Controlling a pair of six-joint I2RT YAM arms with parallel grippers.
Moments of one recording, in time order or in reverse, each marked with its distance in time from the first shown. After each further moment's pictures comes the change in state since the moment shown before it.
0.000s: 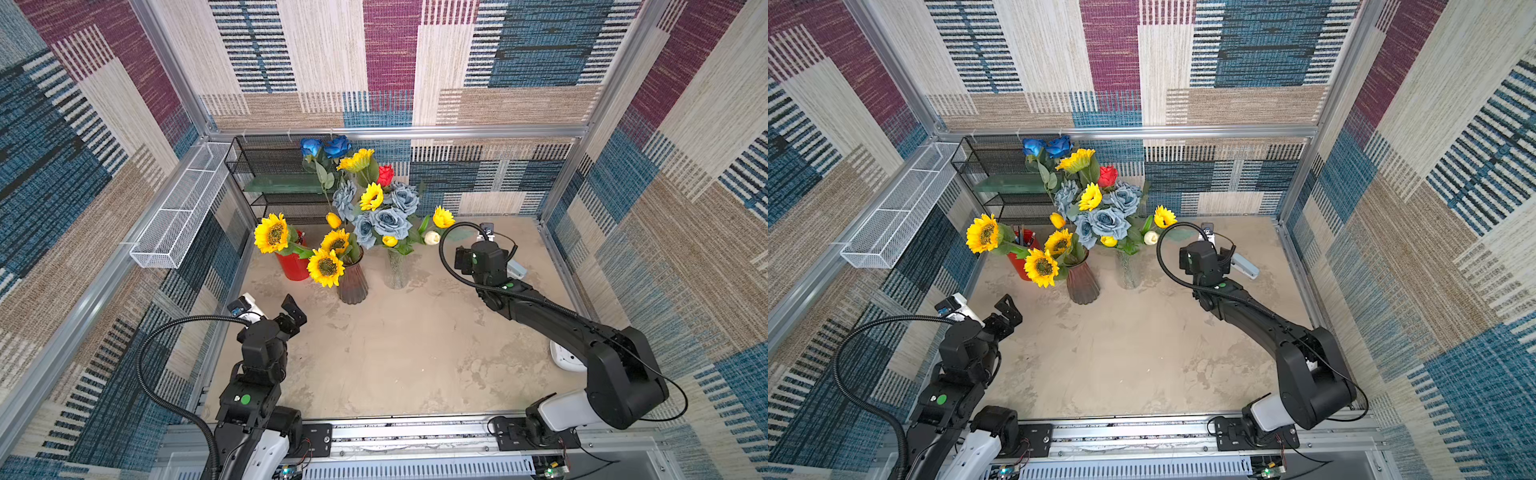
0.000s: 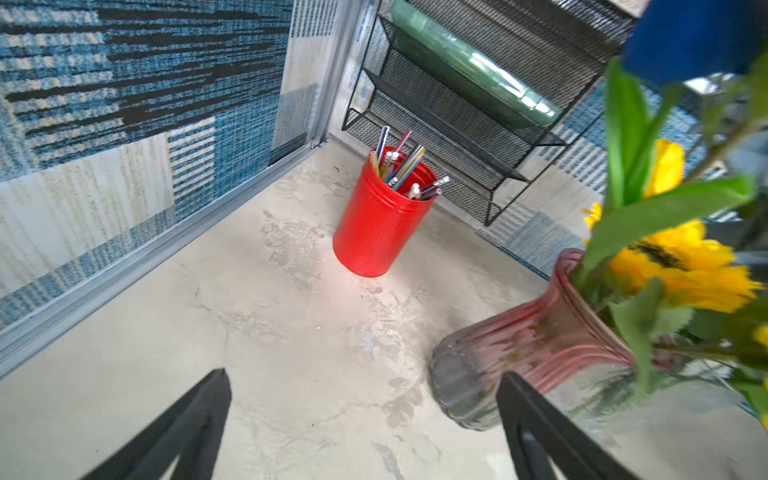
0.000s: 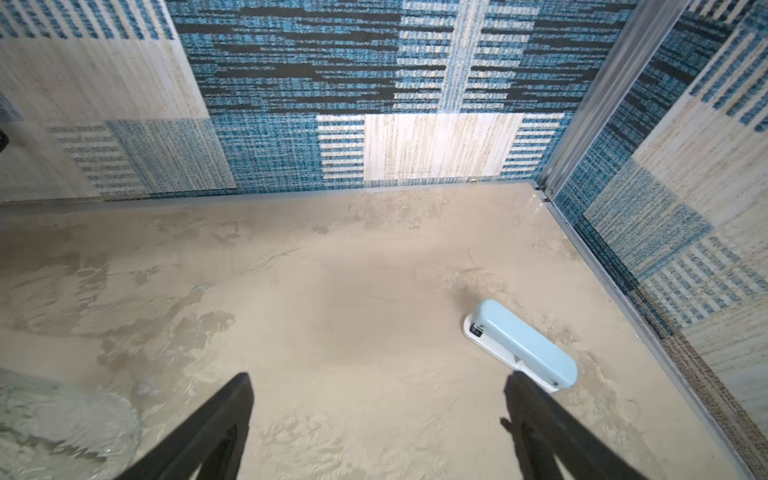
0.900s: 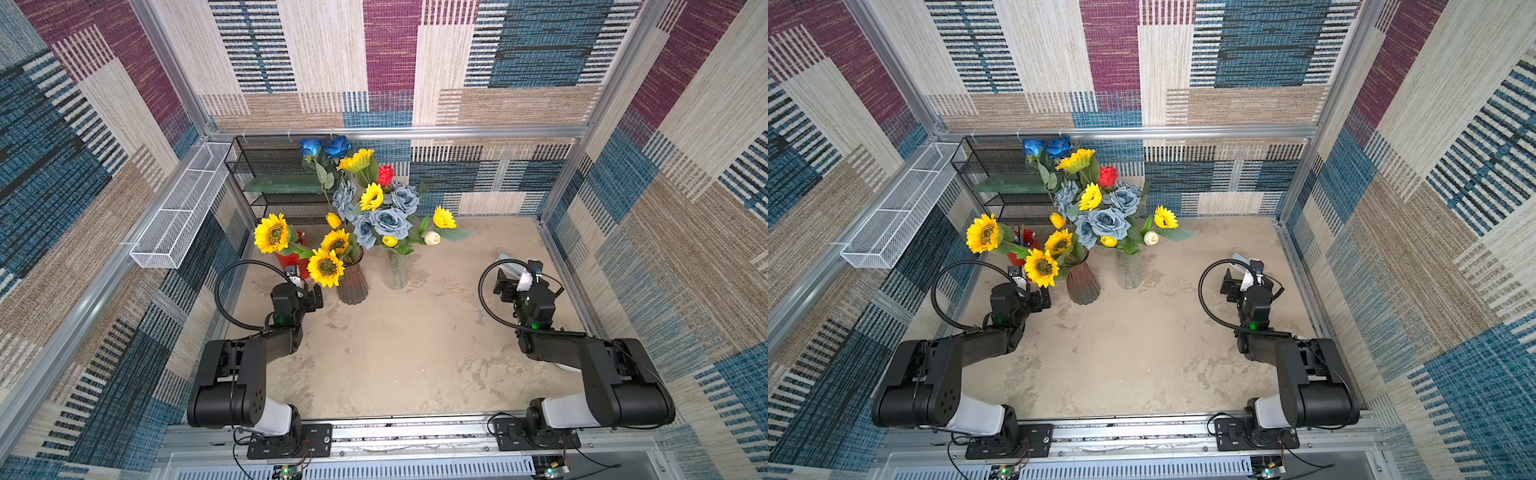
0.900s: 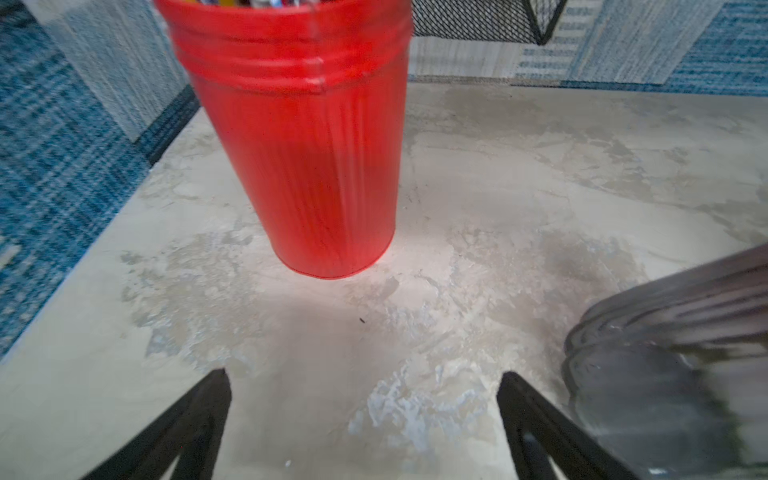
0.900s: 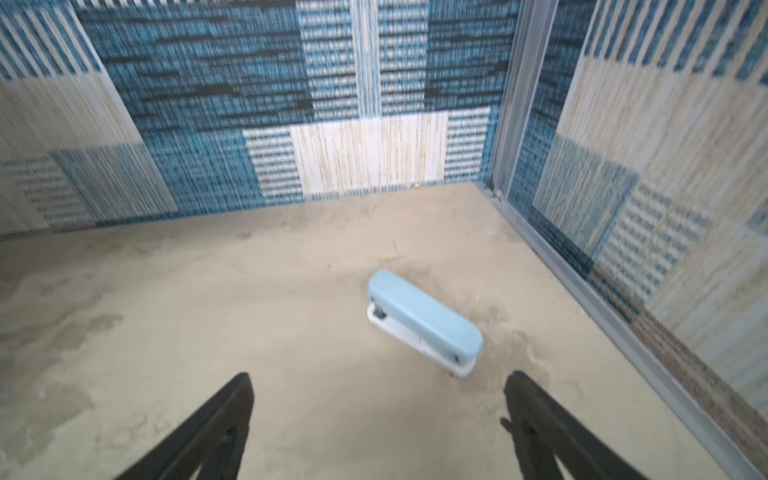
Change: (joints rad) left arm 0.214 1.027 -0.064 0.963 0.308 0.503; right arm -0.418 -0.053 -0.543 0.803 -0.372 -0.103
